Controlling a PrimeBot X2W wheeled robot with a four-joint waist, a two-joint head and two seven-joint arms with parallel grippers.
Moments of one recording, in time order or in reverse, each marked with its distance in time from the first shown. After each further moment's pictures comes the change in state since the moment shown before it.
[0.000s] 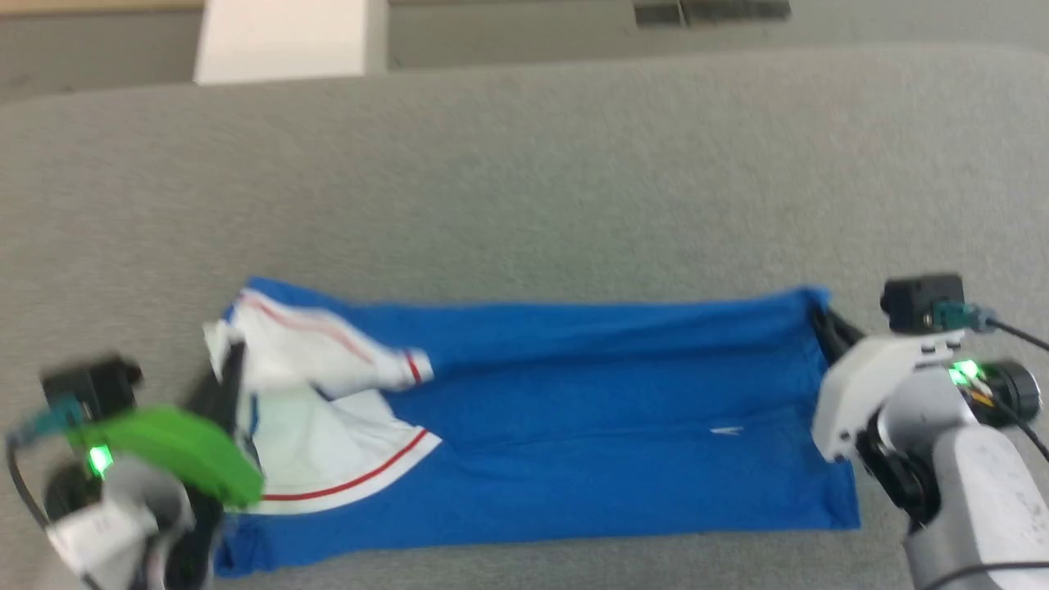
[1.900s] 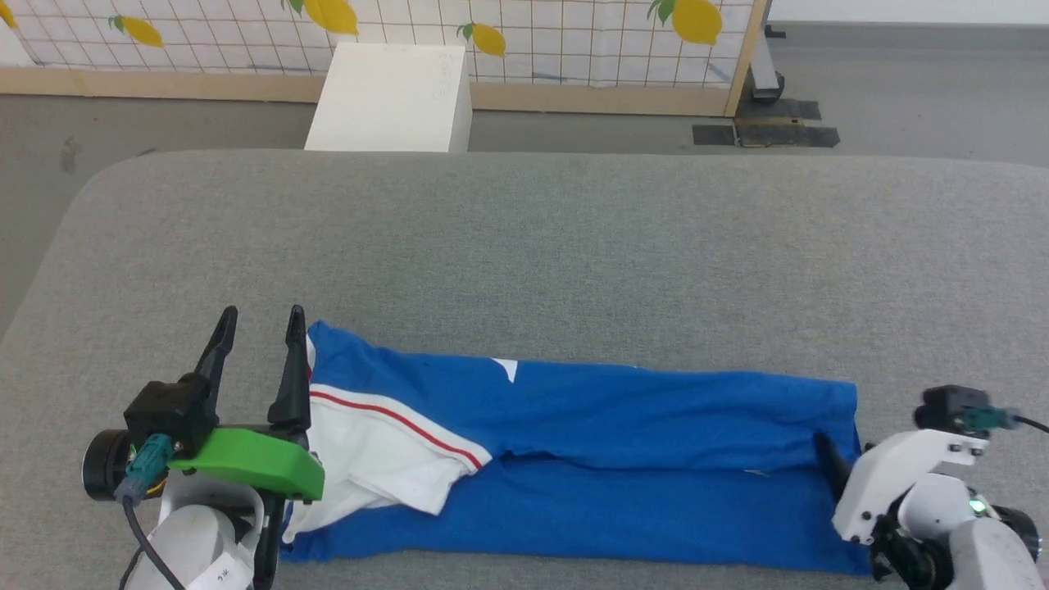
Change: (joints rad) left arm -0.013 -0.256 0.124 0.121 0.525 -0.081 -0.286; right arm 0.106 0.069 -0.208 0.214 0.078 0.000 0.018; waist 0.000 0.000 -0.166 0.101
